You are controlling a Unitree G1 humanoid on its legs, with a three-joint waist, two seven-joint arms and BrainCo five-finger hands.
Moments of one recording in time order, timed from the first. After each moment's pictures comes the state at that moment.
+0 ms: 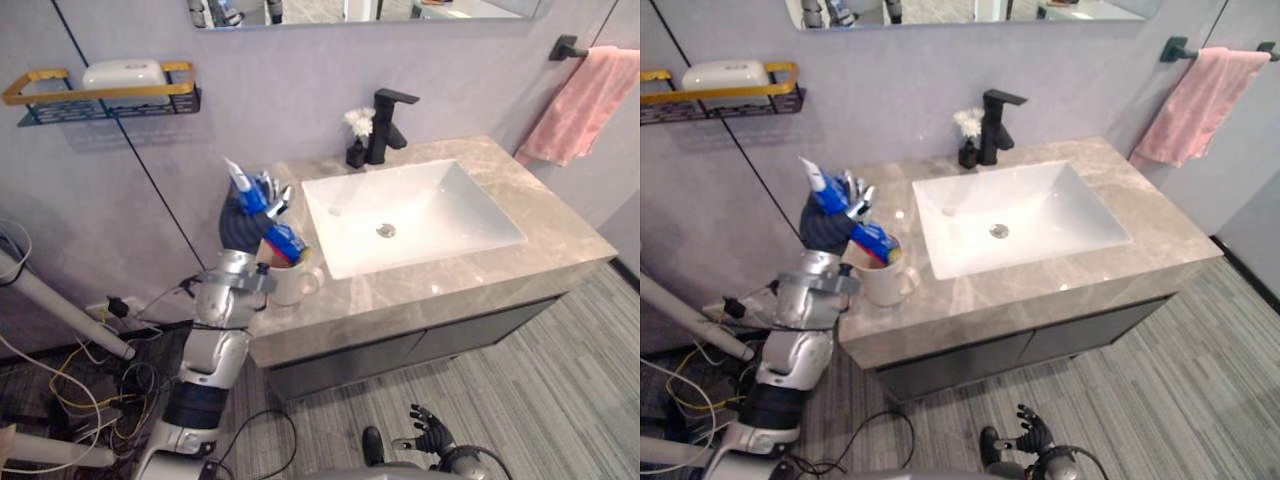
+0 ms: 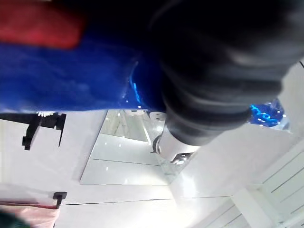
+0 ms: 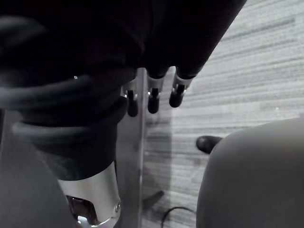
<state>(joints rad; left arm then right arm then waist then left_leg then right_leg) -0.25 0.23 -0.11 -0.11 -0.54 -0.24 -0.09 0.13 -0.13 0.09 0.92 -0.13 -0.17 0.05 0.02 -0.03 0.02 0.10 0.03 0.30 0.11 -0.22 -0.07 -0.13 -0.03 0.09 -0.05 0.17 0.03</state>
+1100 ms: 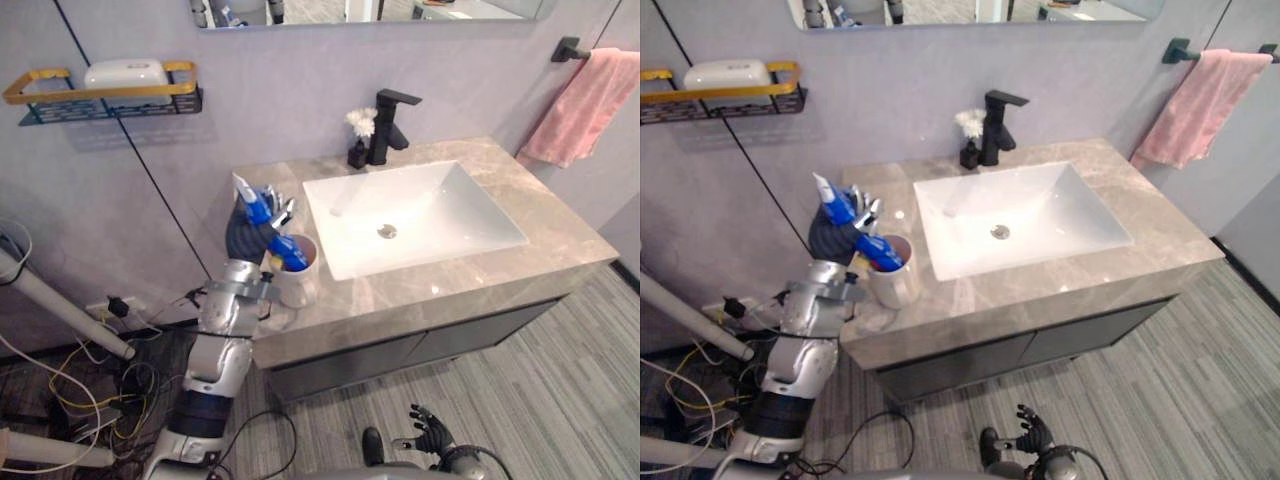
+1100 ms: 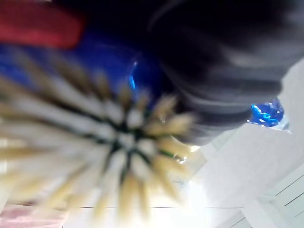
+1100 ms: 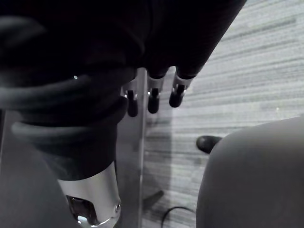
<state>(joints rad) -0.22 0.20 -0.11 -0.11 -0.52 -0.22 -0.09 0.13 -0.13 0.09 0.92 -0.13 -0.17 0.05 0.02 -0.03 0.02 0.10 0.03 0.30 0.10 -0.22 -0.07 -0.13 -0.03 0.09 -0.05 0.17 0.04</state>
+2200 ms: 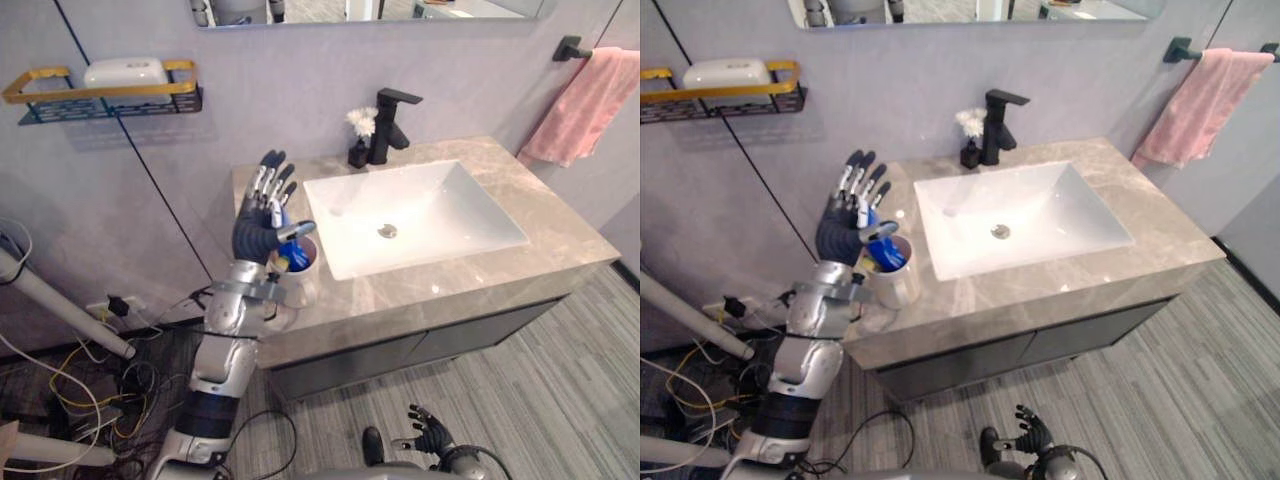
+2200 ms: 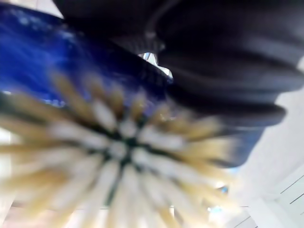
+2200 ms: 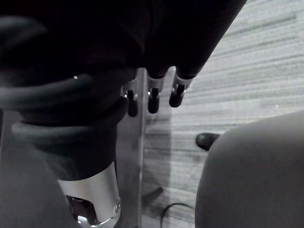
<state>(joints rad) -0.22 0.16 -0.11 -0.11 -0.46 -0.21 -0.08 0.13 -0.12 0.09 0.92 -0.13 -0.16 0.07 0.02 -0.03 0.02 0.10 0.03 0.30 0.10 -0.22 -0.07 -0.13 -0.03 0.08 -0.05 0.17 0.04</state>
